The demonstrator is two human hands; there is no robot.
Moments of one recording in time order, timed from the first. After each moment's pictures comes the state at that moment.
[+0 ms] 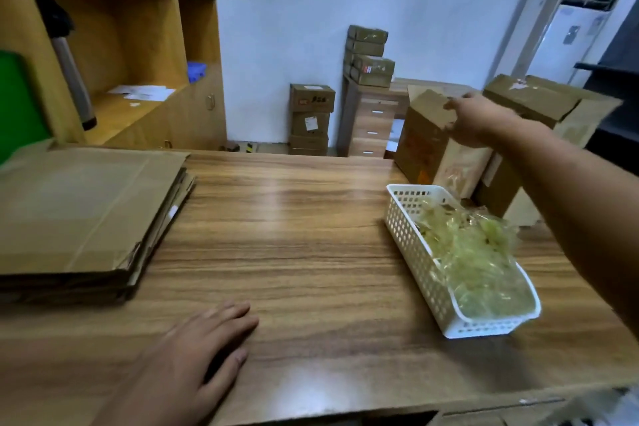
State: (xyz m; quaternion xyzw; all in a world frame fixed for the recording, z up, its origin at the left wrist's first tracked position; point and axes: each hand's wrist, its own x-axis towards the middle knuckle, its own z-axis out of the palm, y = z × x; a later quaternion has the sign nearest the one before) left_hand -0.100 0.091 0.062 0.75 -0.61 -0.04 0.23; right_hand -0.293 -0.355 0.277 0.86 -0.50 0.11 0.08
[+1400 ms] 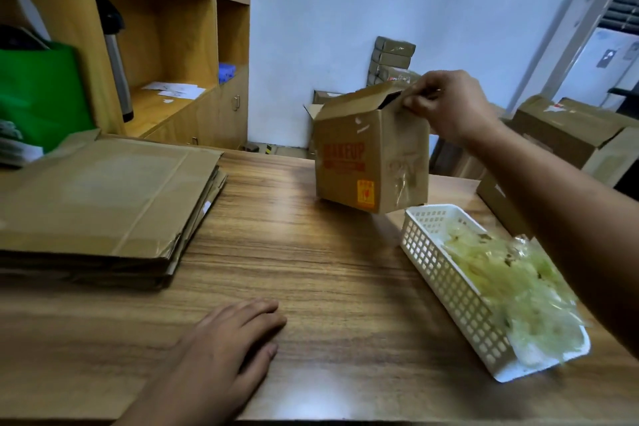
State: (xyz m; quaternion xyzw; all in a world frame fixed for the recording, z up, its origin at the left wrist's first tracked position) left_hand -0.107 0.095 0.057 0.76 -0.60 0.01 0.24; right_hand -0.219 -0.256 0.298 0.88 -0.28 0.36 -0.08
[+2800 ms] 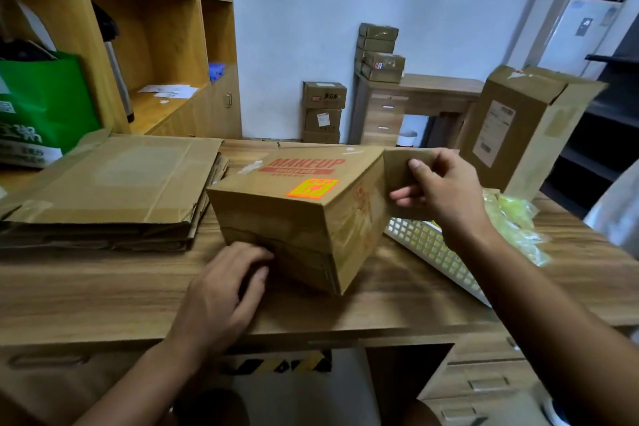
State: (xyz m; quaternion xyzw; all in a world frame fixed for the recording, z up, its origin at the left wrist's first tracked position) left_hand -0.113 0.117 0.065 0.69 -0.59 0.11 0.41; right_hand -0.314 -0.125 0.184 0.66 -0.32 0.46 -0.51
